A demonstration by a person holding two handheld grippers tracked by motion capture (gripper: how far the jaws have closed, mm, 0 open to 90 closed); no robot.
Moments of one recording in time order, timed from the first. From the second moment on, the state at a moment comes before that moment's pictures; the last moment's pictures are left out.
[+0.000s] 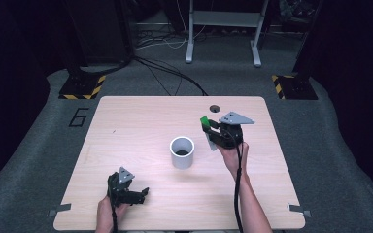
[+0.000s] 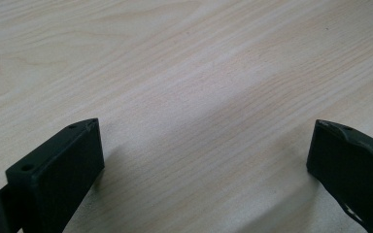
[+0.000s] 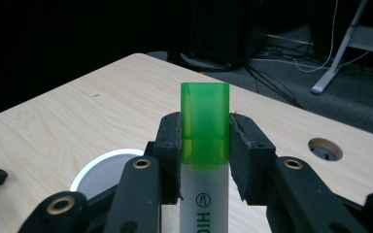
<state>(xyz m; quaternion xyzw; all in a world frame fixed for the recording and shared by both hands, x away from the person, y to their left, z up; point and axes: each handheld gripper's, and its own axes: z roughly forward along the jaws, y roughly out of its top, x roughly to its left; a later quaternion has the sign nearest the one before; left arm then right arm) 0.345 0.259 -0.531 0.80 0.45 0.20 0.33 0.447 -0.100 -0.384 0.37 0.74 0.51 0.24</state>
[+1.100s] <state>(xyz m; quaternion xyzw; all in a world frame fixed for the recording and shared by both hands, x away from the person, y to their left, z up) 0.344 0.259 -0.531 0.80 0.45 0.20 0.33 0.455 -0.034 -0.369 0.29 0.76 0.54 0.22</state>
